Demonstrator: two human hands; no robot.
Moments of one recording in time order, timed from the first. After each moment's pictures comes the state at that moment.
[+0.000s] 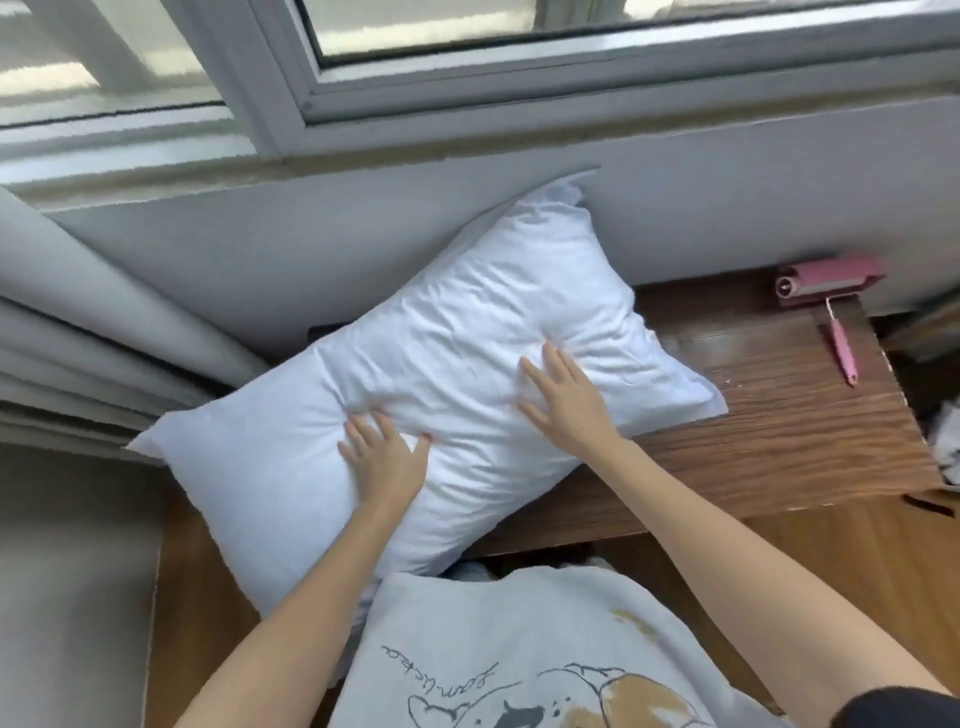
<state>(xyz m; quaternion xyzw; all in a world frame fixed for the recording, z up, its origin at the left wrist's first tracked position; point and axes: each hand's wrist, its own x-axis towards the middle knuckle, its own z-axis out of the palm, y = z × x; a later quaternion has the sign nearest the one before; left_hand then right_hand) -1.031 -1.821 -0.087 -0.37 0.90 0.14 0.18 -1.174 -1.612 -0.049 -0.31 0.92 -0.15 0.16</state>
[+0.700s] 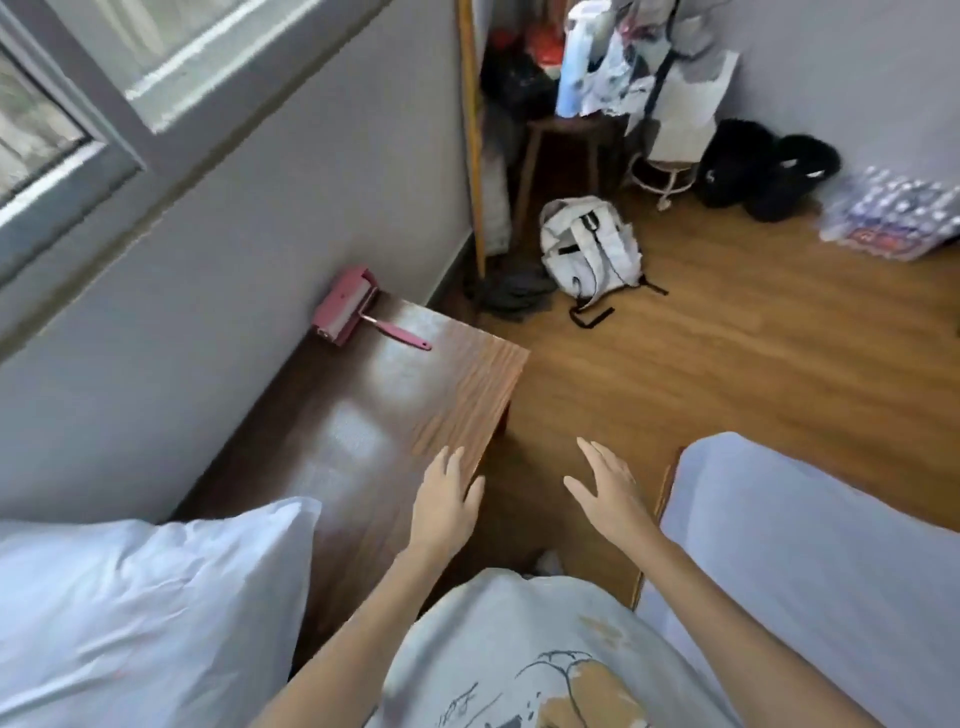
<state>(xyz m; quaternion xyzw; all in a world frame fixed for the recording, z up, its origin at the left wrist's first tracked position) -1.151 -1.294 -0.069 0.22 0.92 0.24 0.23 -1.023 -1.099 -0.053 0.33 0.86 -0.36 0.11</state>
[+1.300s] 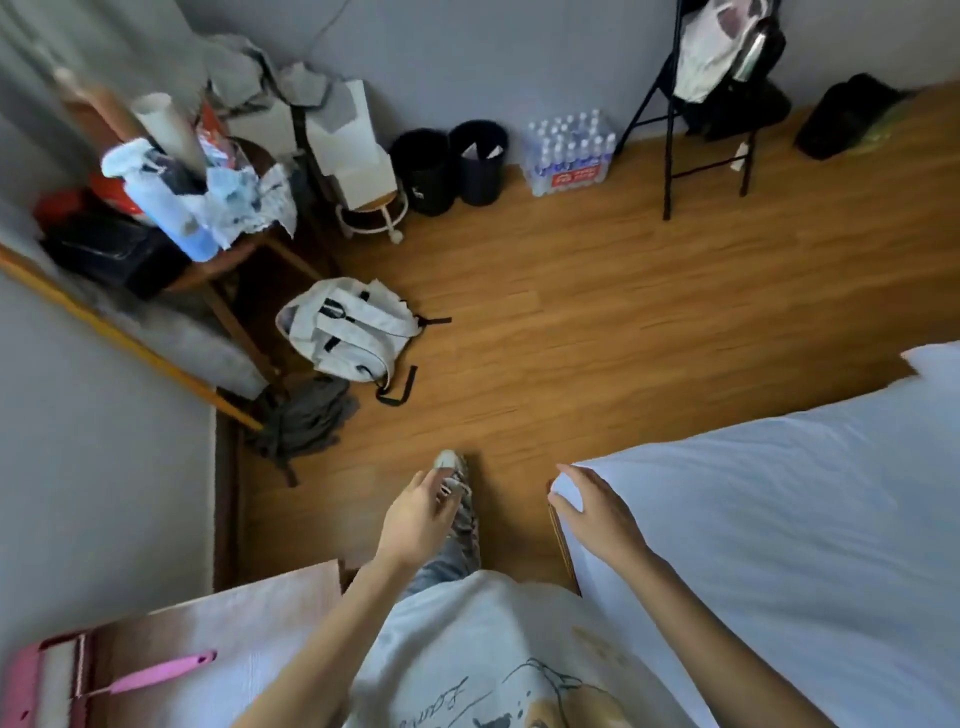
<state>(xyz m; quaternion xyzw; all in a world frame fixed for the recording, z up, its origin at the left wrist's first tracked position) -1.217 -0.868 -0.070 0.54 0.76 0.13 0.34 -0.972 -0.807 -0.058 0.59 0.69 -0.41 0.00</state>
